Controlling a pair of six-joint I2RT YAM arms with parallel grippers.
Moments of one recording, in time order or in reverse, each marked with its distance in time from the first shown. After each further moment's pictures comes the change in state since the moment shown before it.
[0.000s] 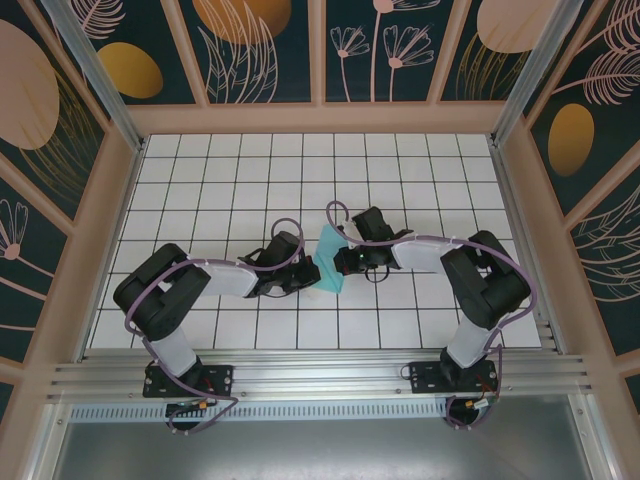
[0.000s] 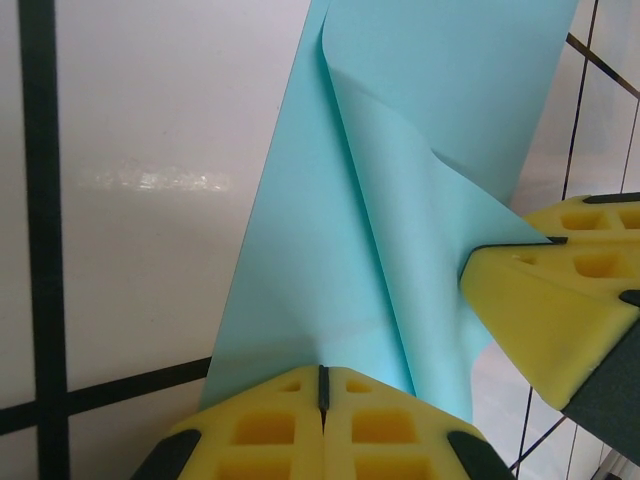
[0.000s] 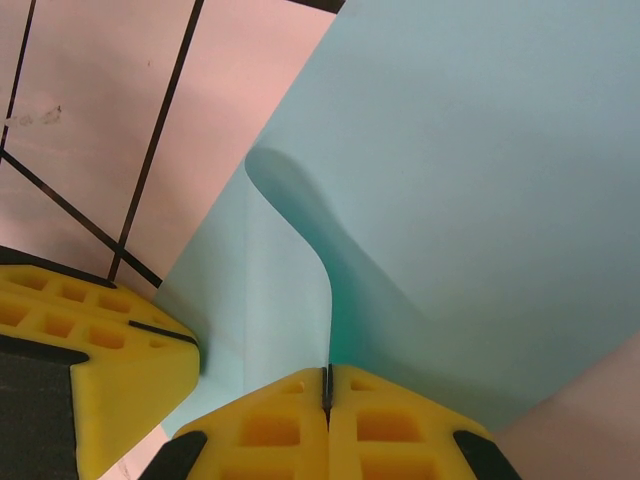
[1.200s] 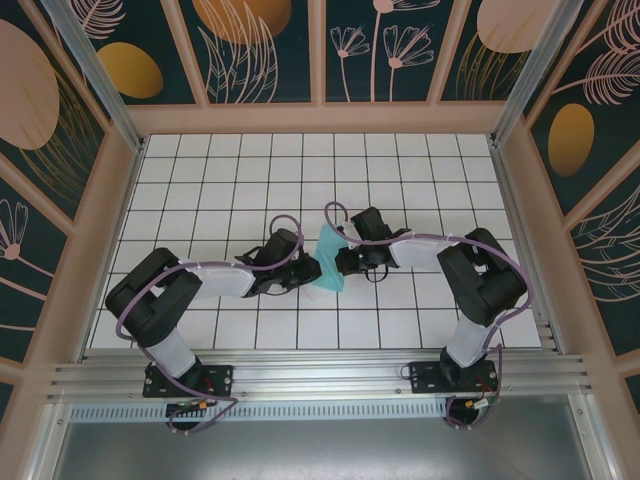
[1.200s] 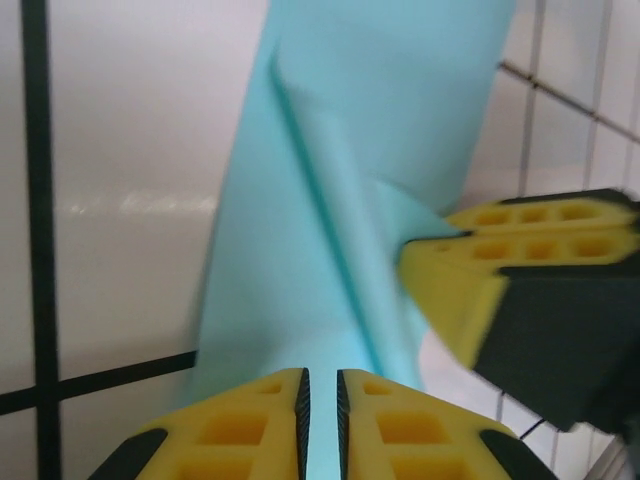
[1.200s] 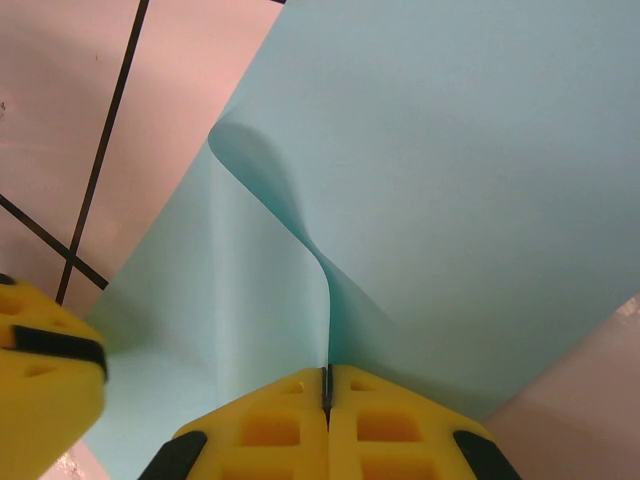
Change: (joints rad) left arm -0.003 -0.063 0.014 -0.028 -0.038 0.014; right arm 0.000 0.026 0.015 -0.016 0.042 -0.016
